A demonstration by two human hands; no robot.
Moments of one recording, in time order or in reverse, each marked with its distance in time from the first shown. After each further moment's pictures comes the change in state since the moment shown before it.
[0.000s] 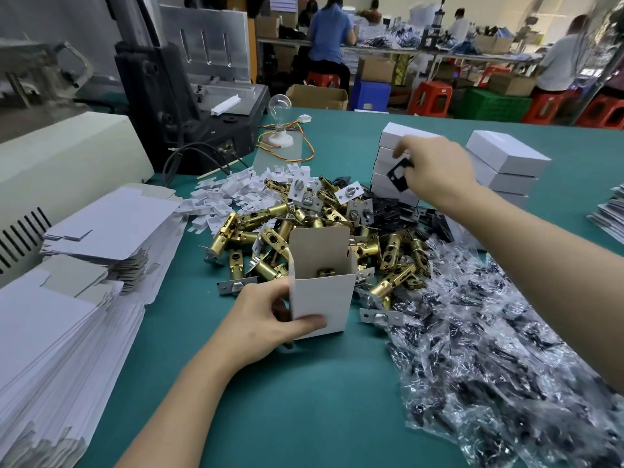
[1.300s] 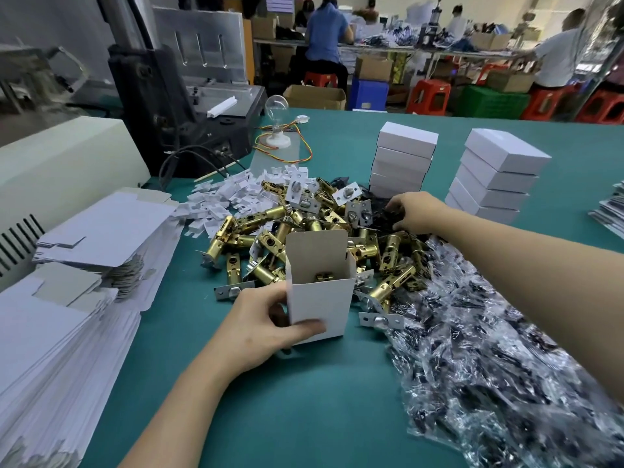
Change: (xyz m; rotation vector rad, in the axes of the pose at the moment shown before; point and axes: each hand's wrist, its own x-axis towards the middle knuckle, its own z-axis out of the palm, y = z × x) left_hand -0.001 0.005 0.001 -0.024 -0.002 -0.010; right_hand 0.001 0.035 0.075 0.045 -0.542 0.049
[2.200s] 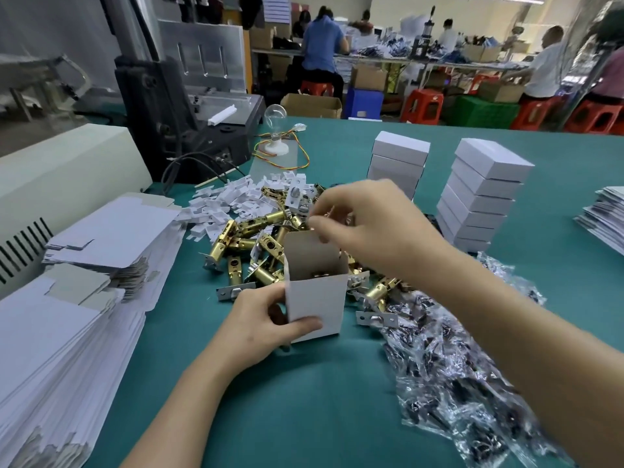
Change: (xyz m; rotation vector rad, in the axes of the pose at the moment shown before) left_hand -0.002 -0.002 -0.002 -0.001 0.022 -0.011; right_hand -0.167 -0.139 -0.052 0.287 0.399 -0.455
